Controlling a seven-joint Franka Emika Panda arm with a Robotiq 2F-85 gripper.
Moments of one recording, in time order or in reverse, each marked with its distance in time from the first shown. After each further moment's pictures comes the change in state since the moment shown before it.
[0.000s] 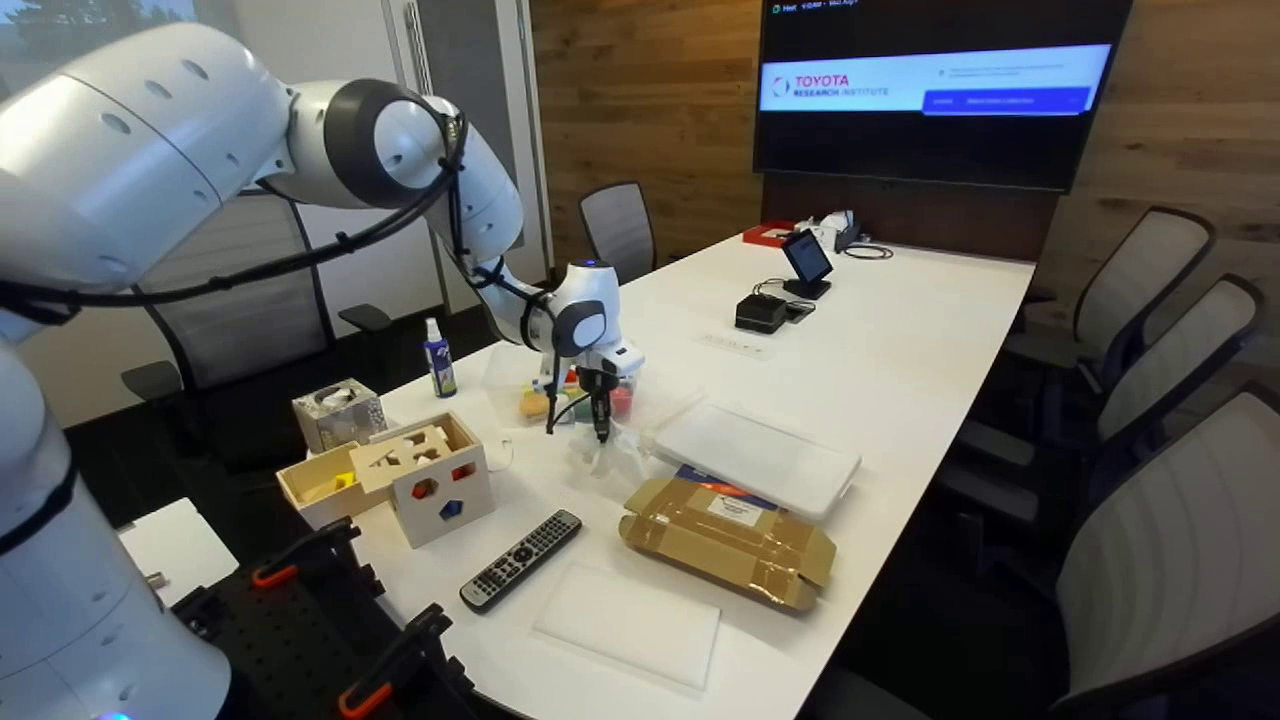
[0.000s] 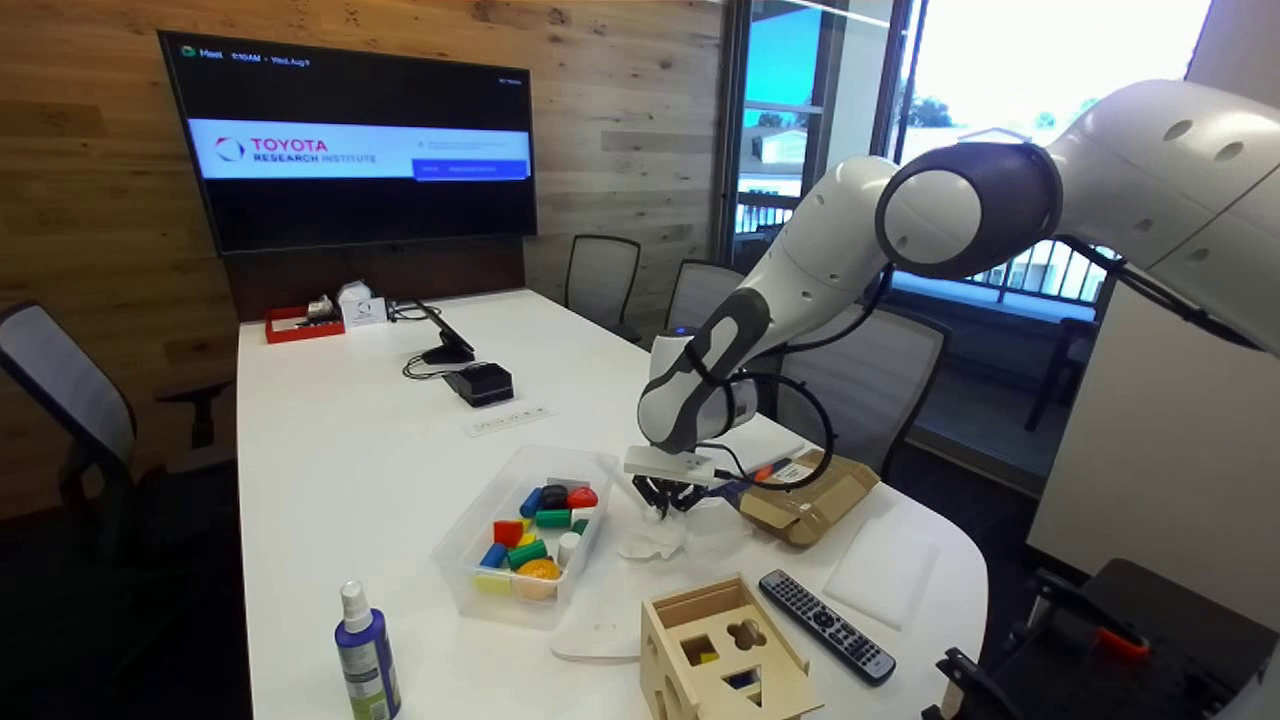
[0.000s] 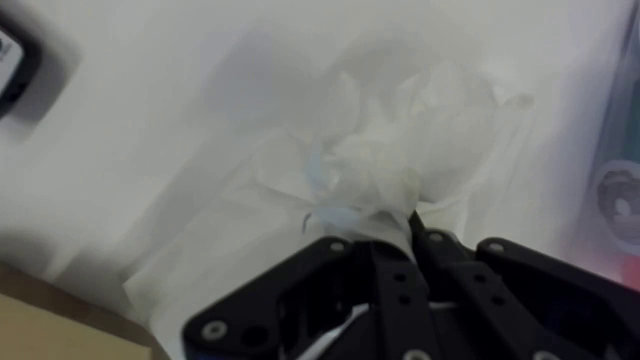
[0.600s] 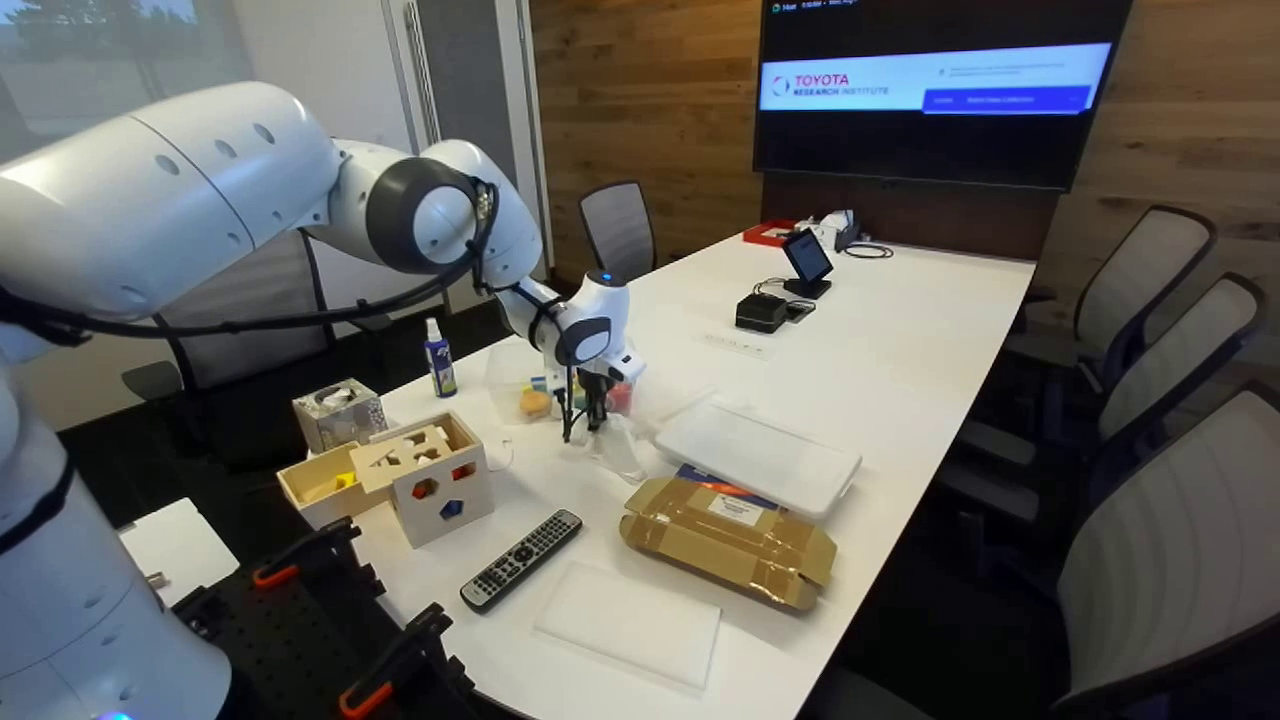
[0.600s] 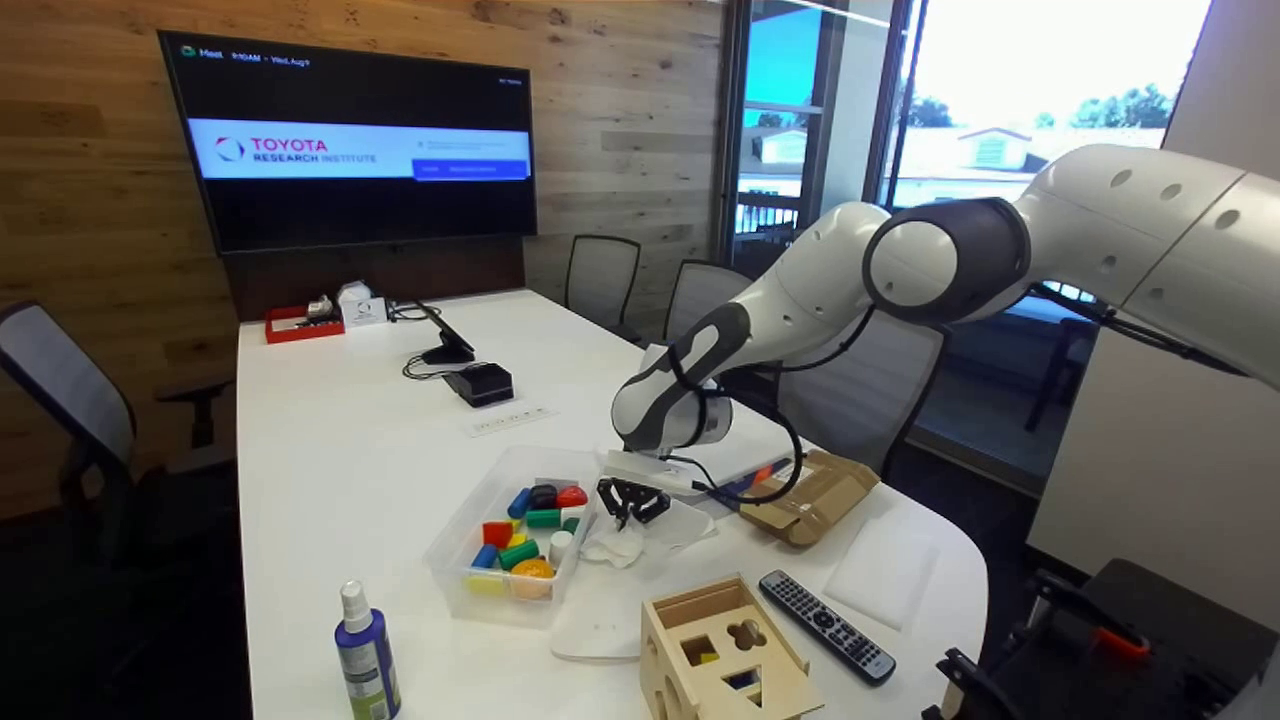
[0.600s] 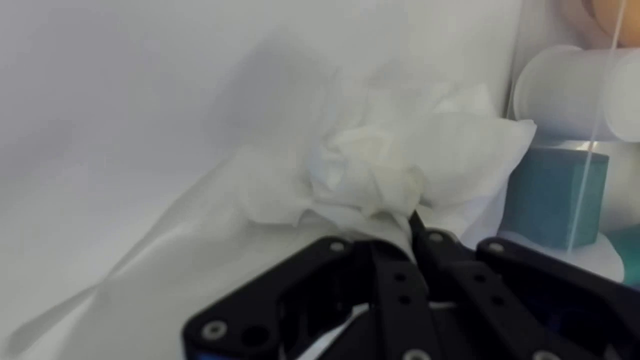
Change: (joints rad) arm -0.102 0.165 0.169 0.238 0.118 -0.027 -0.271
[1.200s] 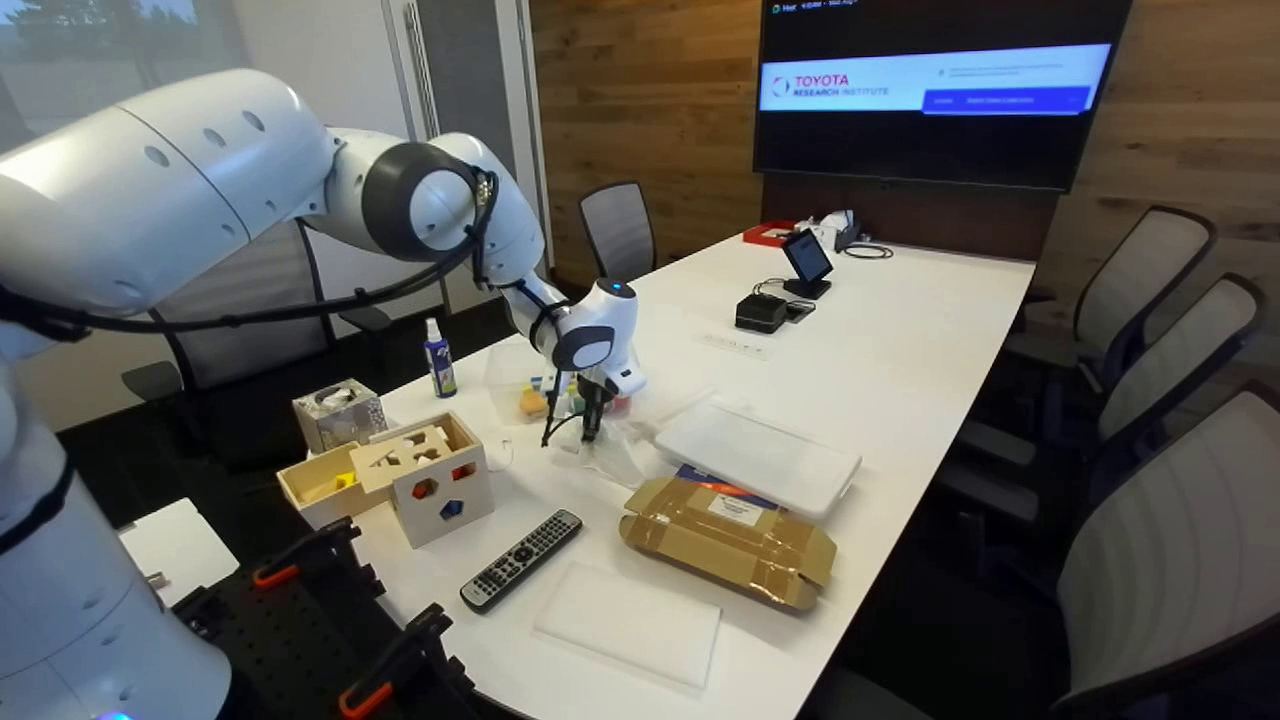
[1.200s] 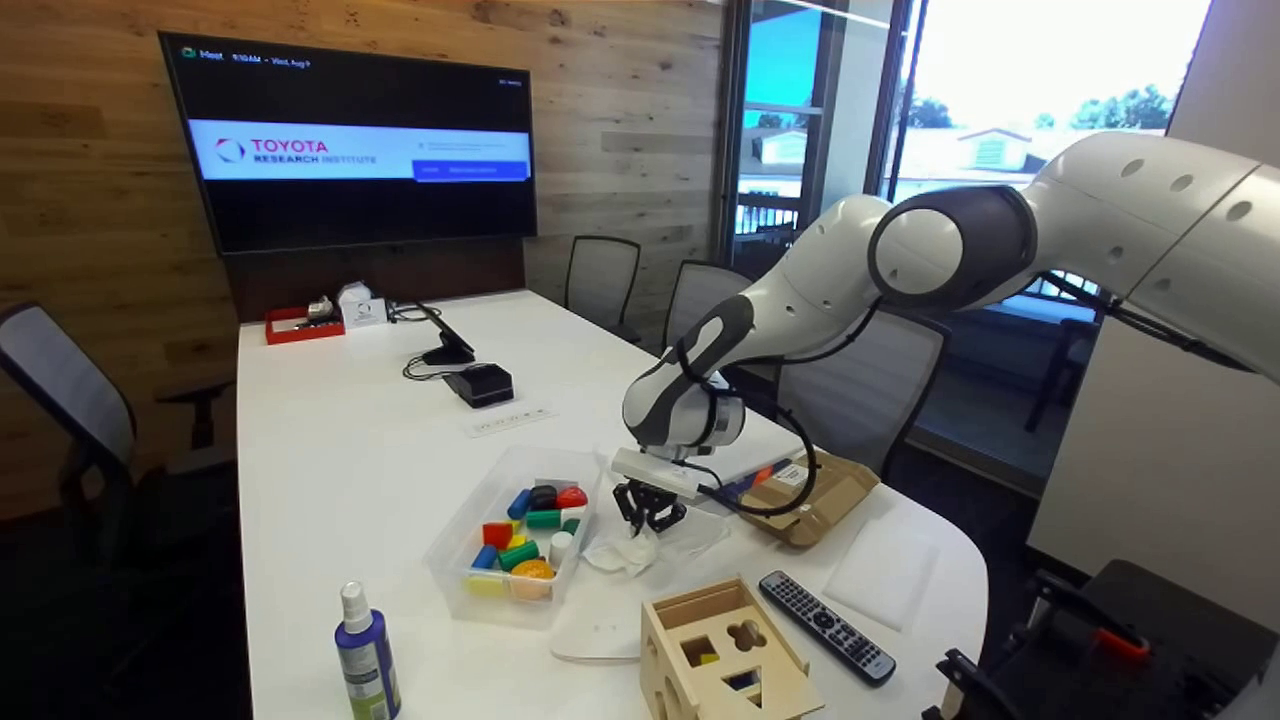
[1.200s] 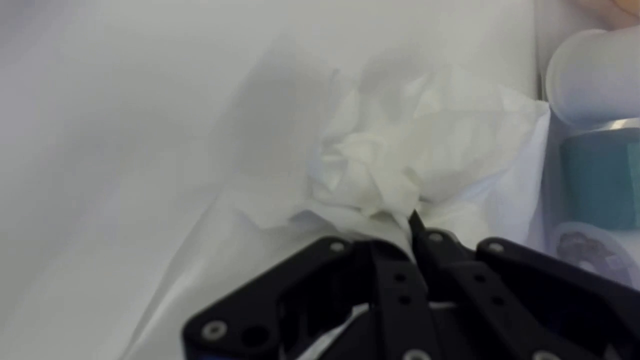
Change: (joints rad) arm -0.002 -0.045 -0.031 -0.086 0.125 -0.026 0.087
